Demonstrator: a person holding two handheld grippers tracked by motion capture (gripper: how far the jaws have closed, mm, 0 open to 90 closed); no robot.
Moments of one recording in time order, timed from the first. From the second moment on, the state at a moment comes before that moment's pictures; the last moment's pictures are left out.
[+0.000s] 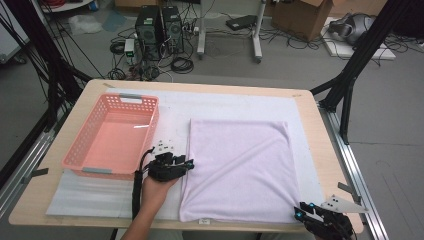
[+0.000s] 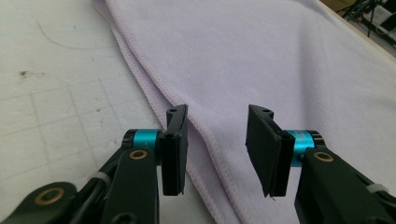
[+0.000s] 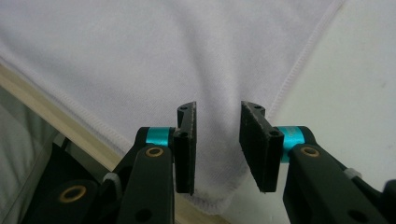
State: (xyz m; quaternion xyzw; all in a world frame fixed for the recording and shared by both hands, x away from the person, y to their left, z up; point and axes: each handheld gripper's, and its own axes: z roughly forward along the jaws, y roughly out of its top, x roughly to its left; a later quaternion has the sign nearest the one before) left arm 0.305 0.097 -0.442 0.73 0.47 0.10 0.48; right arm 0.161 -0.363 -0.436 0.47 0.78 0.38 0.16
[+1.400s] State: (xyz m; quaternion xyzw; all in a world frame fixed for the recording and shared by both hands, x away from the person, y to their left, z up) left arm 0.200 0.107 -0.461 0.77 0.41 0.11 0.48; right arm 0.160 -0.360 -0.442 0.47 0.79 0.34 0.19
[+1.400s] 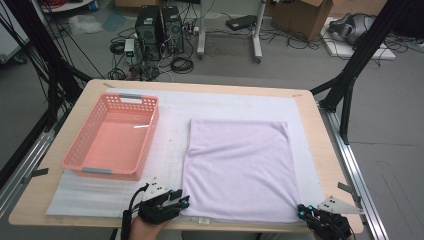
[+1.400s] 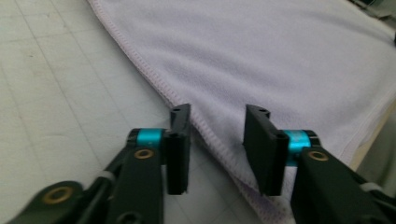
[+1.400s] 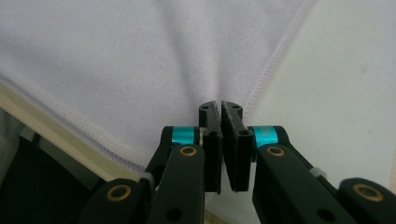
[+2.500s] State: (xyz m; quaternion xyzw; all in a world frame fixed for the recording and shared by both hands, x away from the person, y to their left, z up) left arm 0.184 0.106 -0.459 0.76 0.44 0.09 0.47; right arm 0.154 -0.370 -0.439 0.50 0.78 0.35 0.15
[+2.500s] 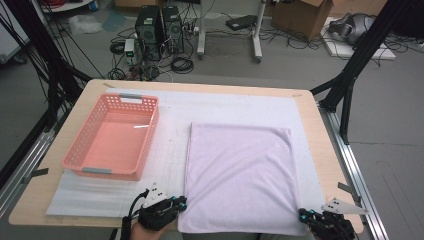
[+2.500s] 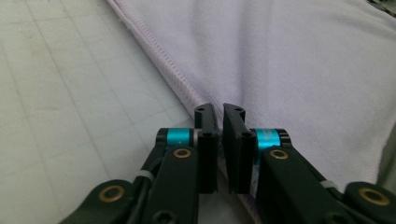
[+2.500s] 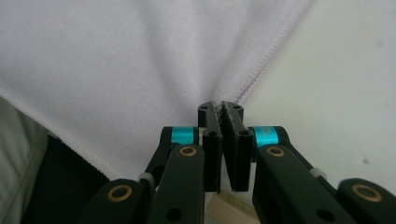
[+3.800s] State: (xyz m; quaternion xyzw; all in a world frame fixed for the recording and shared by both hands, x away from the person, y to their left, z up) left arm 0.341 0.093 -0.436 0.75 0.43 0.14 0.48; right arm 0.201 -0.380 -0.426 0.48 0.77 0.38 0.18
